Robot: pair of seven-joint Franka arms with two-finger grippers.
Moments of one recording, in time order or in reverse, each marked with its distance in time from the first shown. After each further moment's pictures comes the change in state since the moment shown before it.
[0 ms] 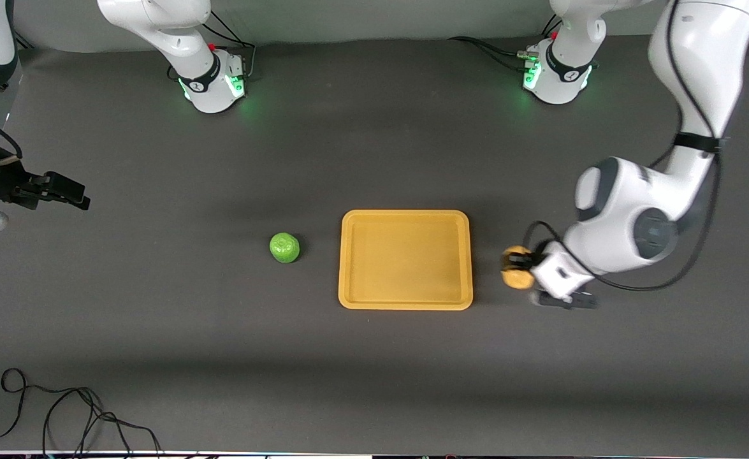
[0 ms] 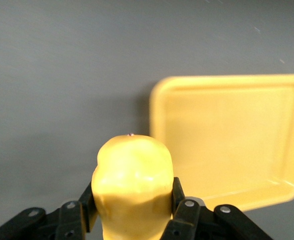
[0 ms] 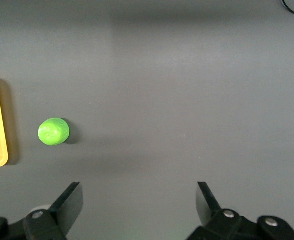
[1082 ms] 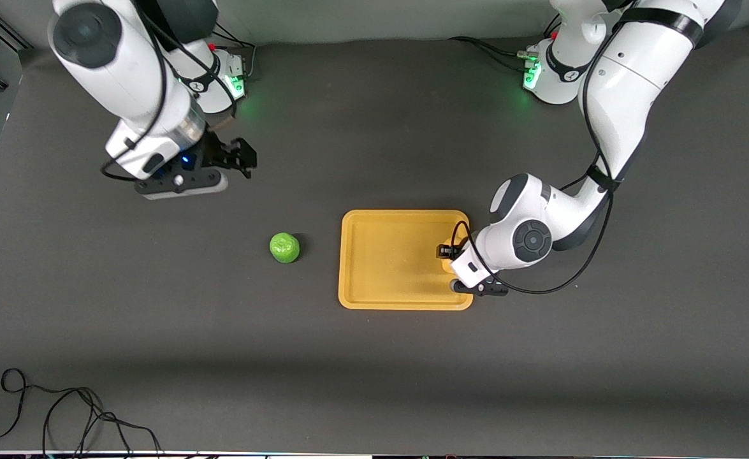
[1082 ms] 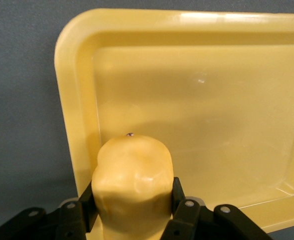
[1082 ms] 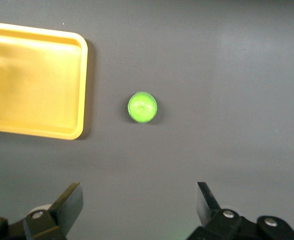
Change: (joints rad) left arm -0.164 0.195 0.039 0.004 0.047 0.140 -0.100; right arm 0.450 -0.014 0.005 -0.185 0.011 0.173 0.336
